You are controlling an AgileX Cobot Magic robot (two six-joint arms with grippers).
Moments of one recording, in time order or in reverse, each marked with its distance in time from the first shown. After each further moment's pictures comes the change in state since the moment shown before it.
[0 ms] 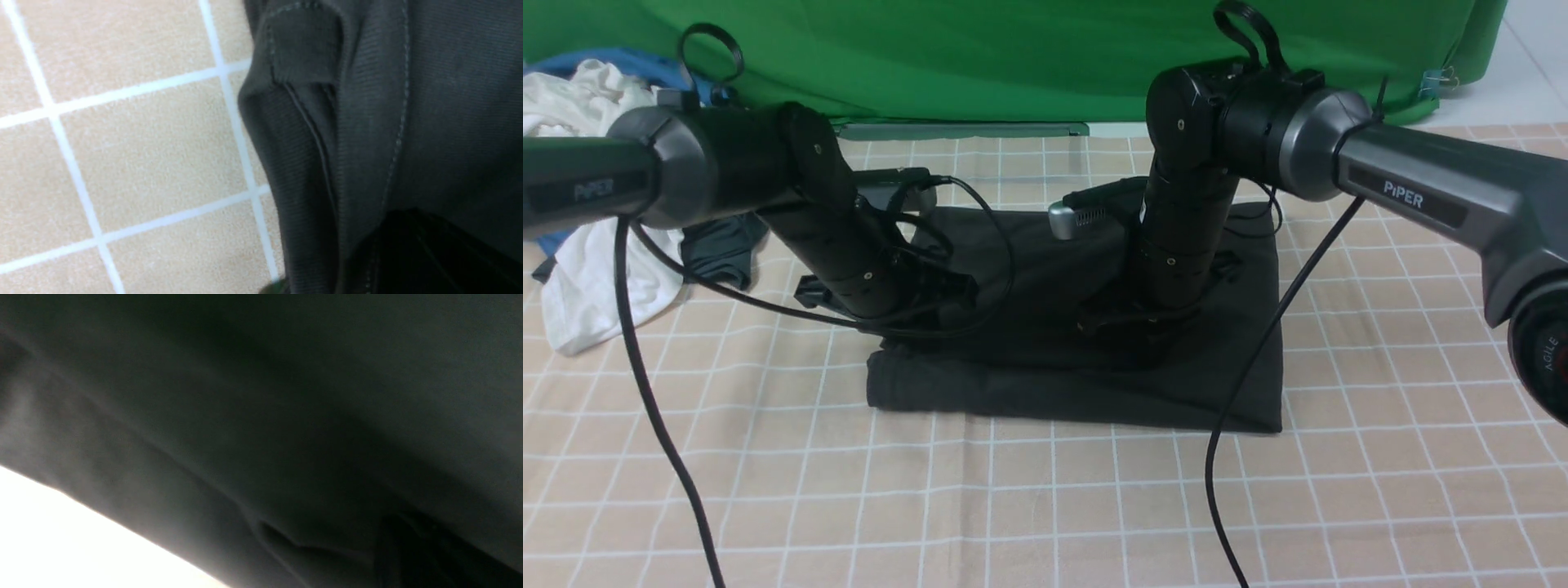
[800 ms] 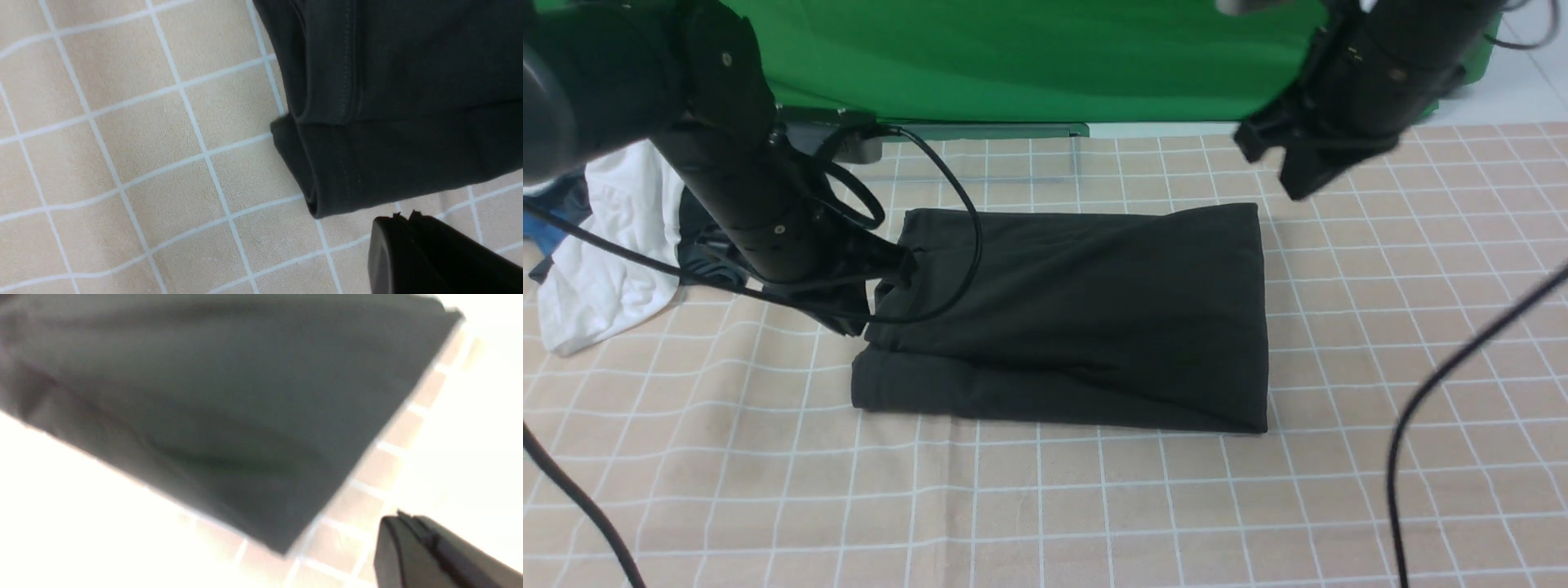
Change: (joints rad) right arm -0.131 -0.532 0.215 -0.130 0.000 -0.004; left arm 0.003 -0.240 0.003 0.134 0.267 -0.034
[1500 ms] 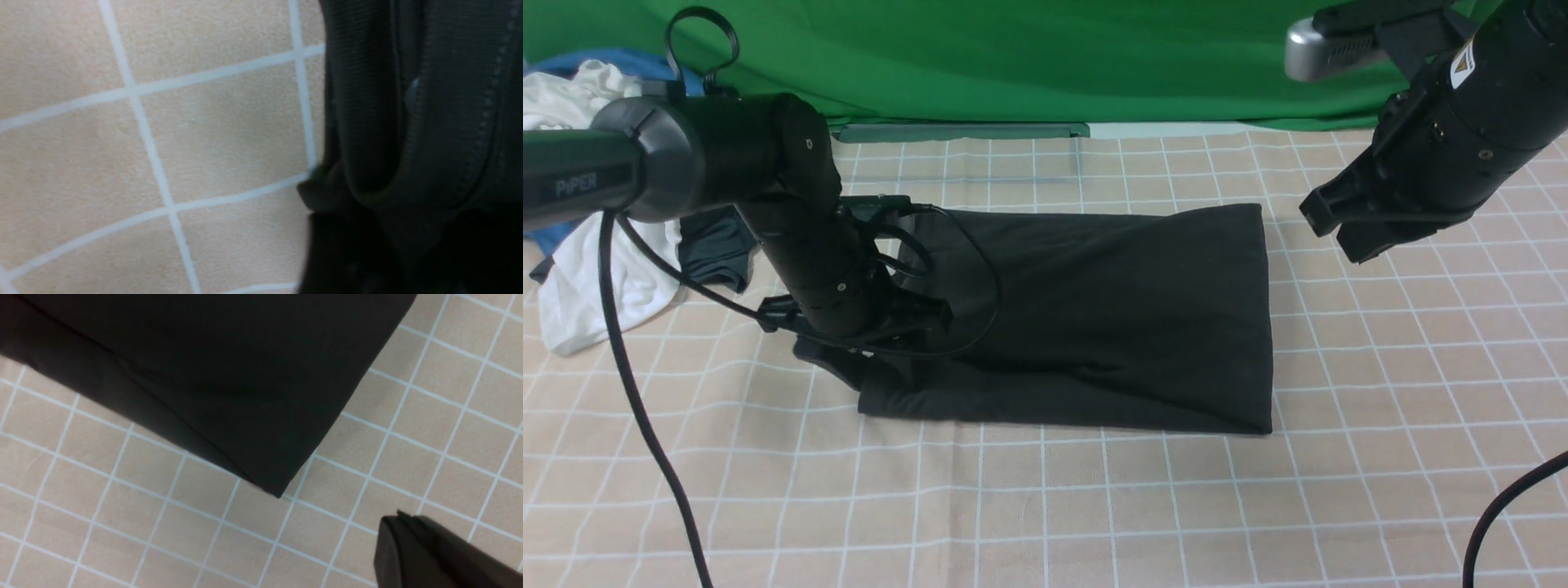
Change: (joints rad) right arm -0.013 -0.152 0.244 -0.004 -0.103 -0.011; left arm 0.002 0.216 -0.005 -0.083 -0.063 -0.040
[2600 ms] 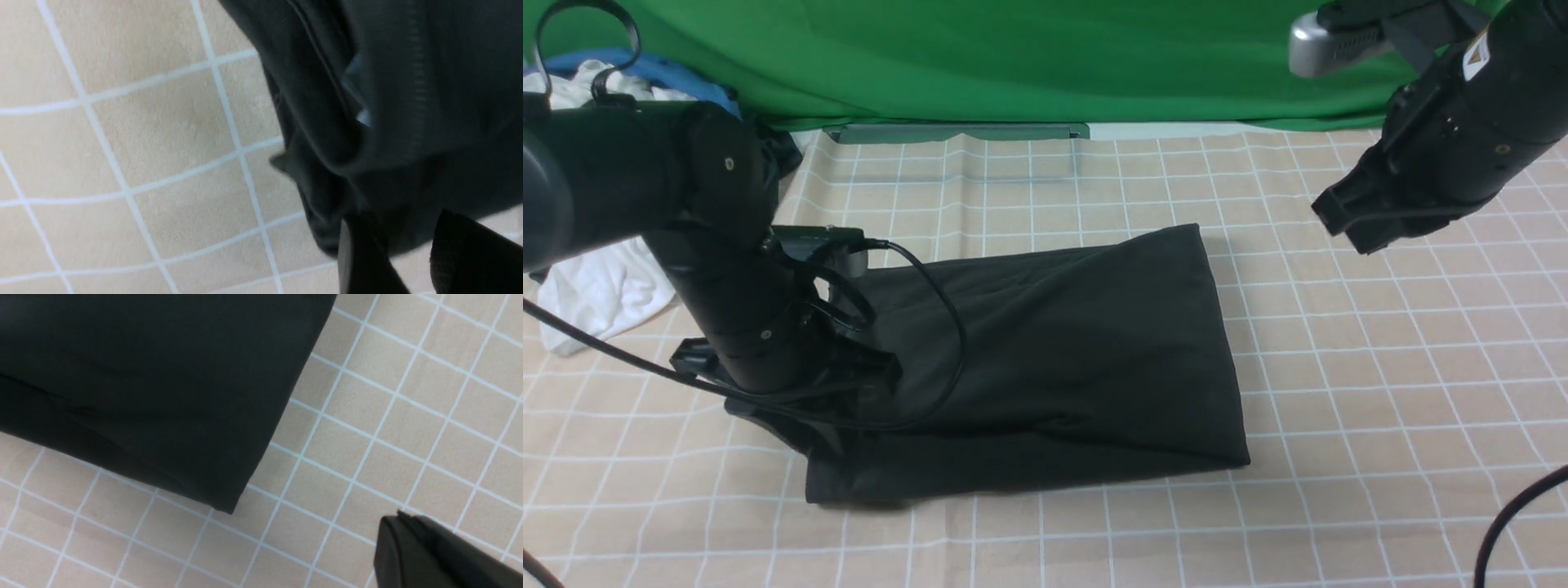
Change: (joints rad) right arm 0.000 -0.048 0.002 -0.012 -0.001 -0.055; left arm -0.013 -0.291 0.231 0.064 0.115 -0.021
